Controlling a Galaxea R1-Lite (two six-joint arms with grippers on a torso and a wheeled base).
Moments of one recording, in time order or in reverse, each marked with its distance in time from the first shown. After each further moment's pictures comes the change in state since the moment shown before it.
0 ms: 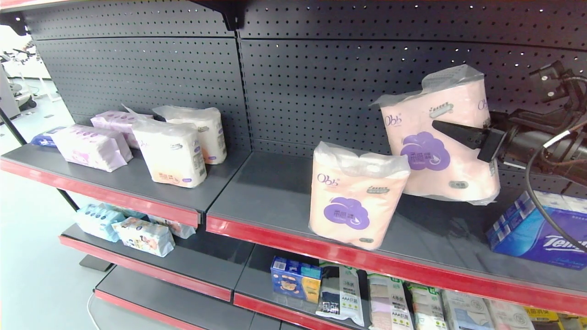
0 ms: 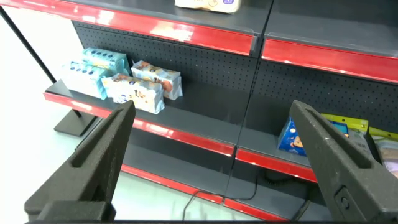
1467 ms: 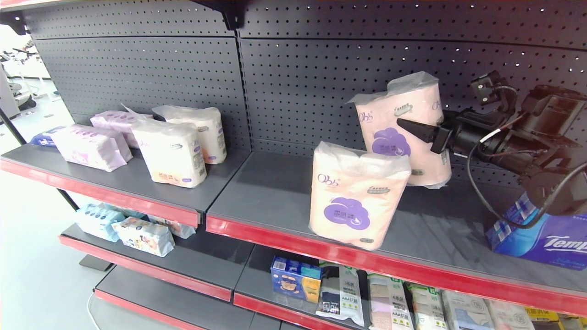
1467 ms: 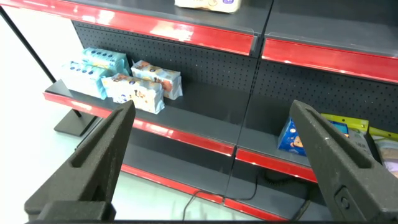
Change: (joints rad) left arm 0.000 0.000 0.000 0.000 0.000 0.000; right arm 0.055 0.269 -0.155 -0.171 0.017 0.020
